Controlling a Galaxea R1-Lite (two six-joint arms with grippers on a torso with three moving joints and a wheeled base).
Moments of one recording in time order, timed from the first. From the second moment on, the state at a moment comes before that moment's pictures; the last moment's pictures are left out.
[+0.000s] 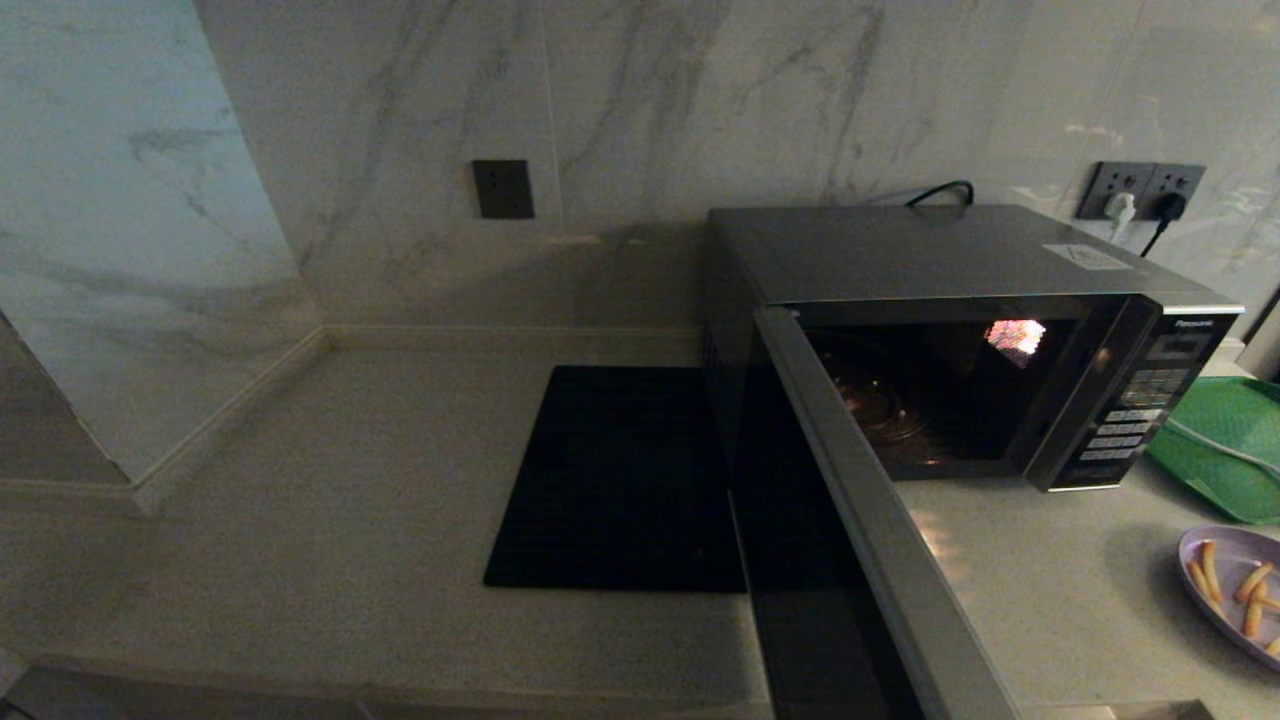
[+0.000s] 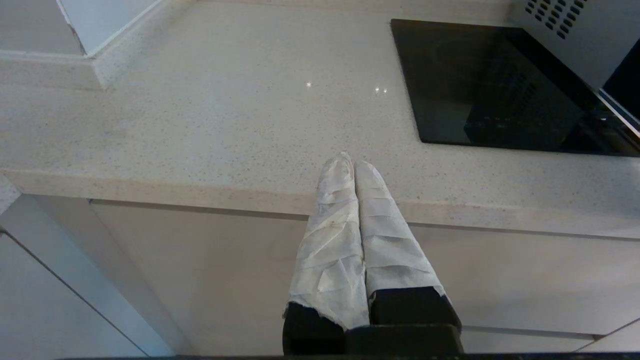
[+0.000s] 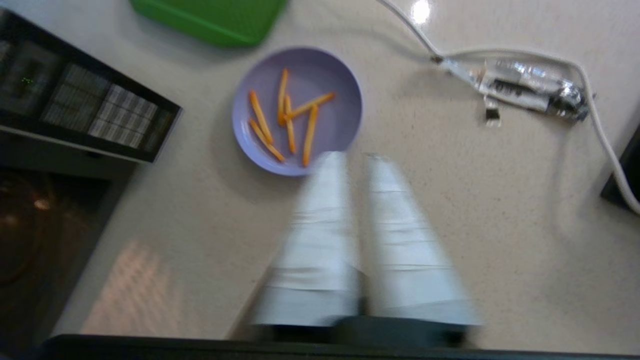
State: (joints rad) left arm 0.00 0.00 0.00 0.00 0.02 -0.07; right arm -1.10 1.37 -1.61 0.95 0.15 0.19
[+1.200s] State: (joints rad) left arm 0.00 0.00 0.00 0.00 0.02 -0.07; right arm -0.97 2.12 -1.70 0.78 0.01 0.29
